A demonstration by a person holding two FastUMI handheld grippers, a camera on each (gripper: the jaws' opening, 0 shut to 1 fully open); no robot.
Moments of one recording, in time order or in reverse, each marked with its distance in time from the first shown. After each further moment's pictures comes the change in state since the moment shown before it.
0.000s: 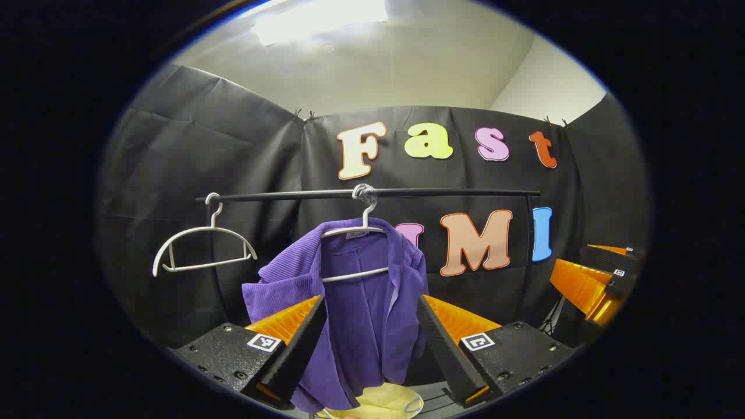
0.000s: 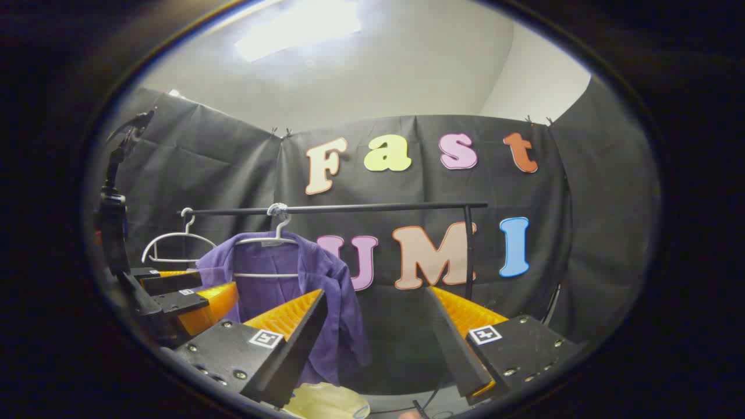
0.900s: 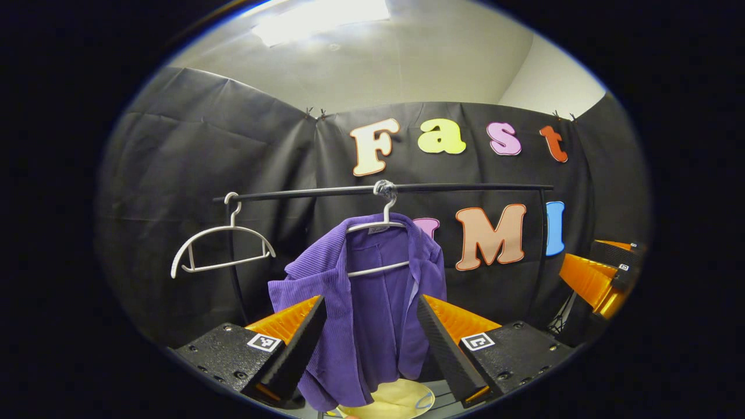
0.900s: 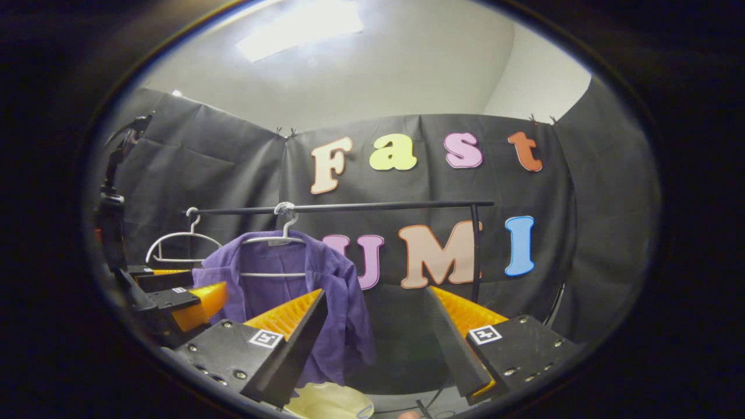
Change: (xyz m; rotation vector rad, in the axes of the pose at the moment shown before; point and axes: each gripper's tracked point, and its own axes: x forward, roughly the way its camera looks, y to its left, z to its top) left arm -0.011 0.028 -0.004 0.014 0.021 0.060; right arm -0.003 0.010 -0.003 -0.001 0.002 0.020
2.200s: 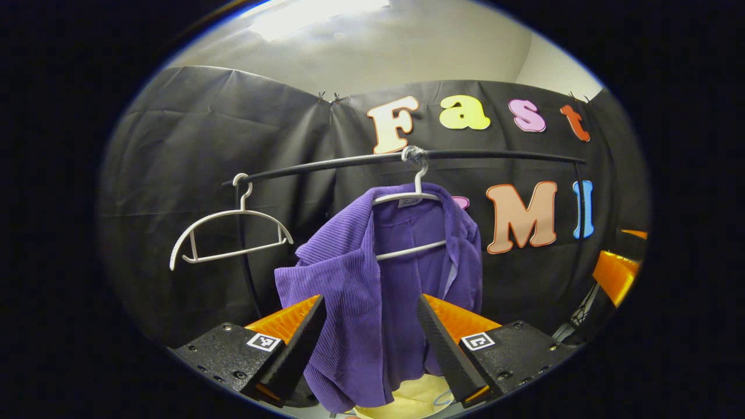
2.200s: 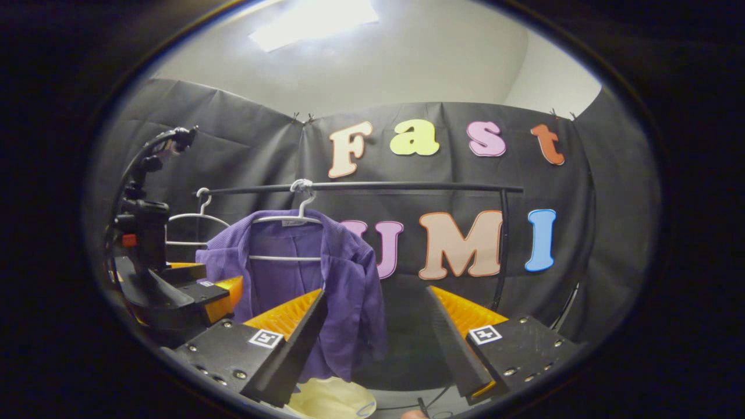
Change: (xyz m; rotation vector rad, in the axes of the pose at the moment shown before) left arm 0.055 0.039 -0.050 0.047 0.094 0.136; right arm 0.030 0.030 -0.038 -0.037 0.060 0.084
